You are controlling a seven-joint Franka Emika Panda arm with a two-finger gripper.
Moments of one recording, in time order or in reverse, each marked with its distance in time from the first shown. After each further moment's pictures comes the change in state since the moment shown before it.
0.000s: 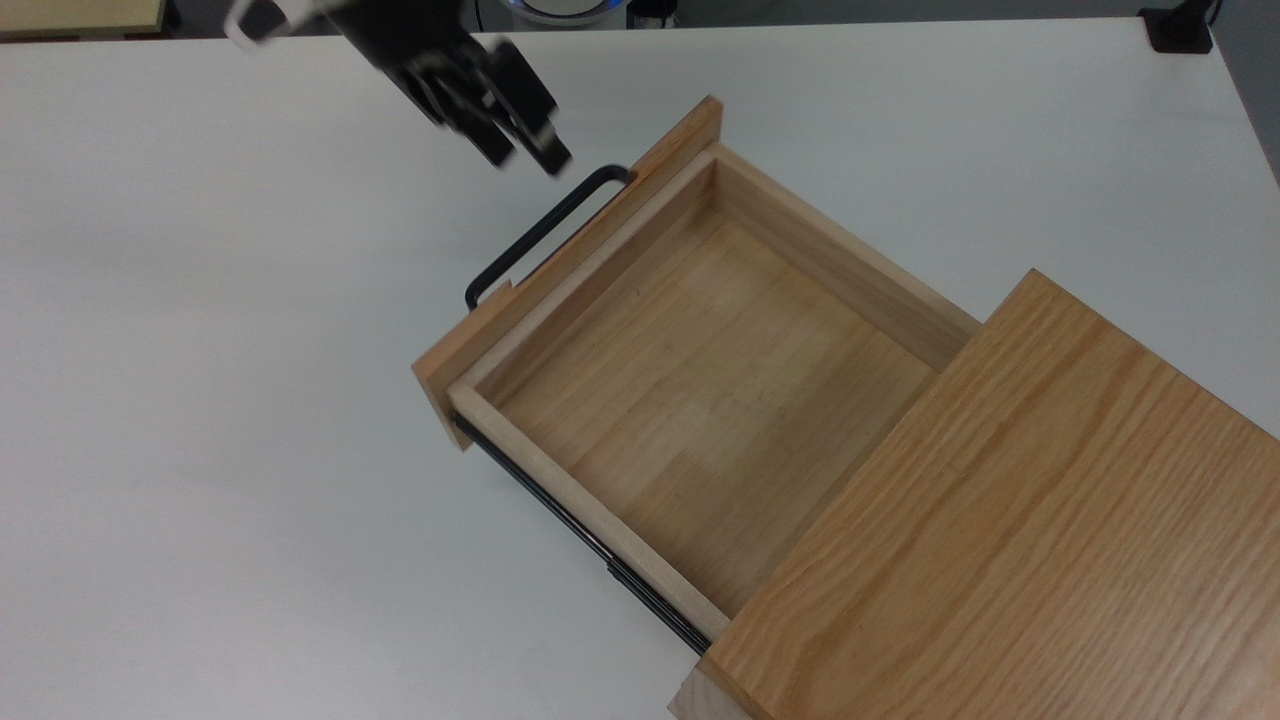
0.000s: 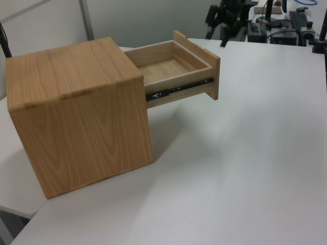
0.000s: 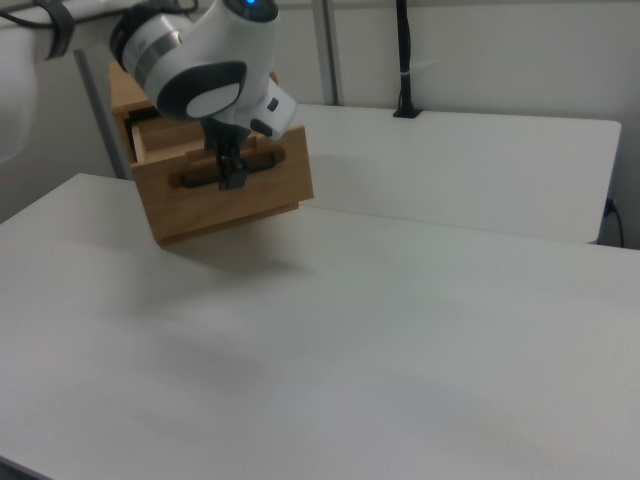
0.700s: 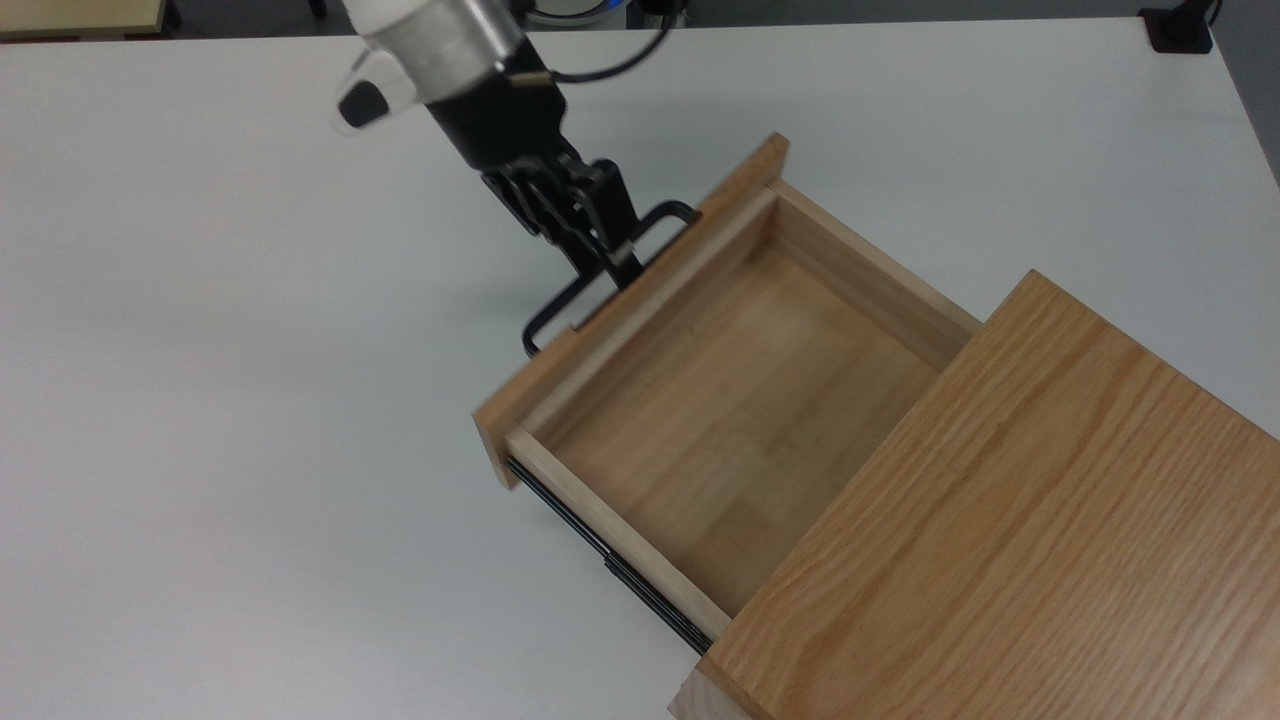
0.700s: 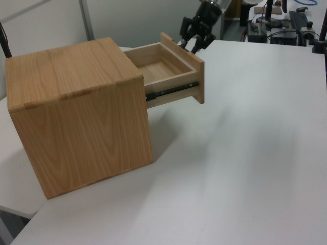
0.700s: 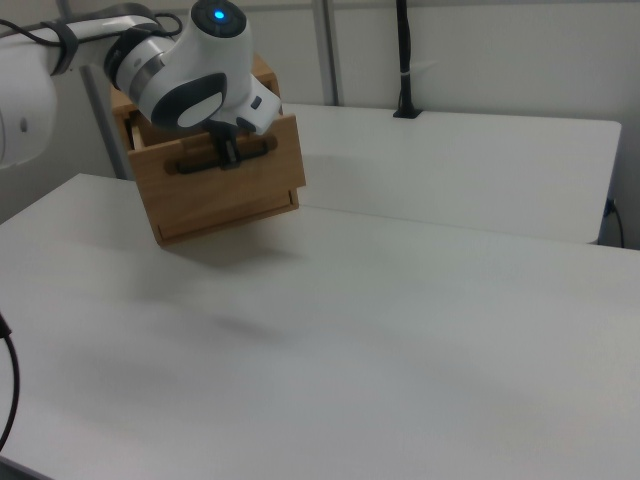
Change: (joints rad) arm 0.097 0.129 0.062 0.059 -0.001 0.302 0.117
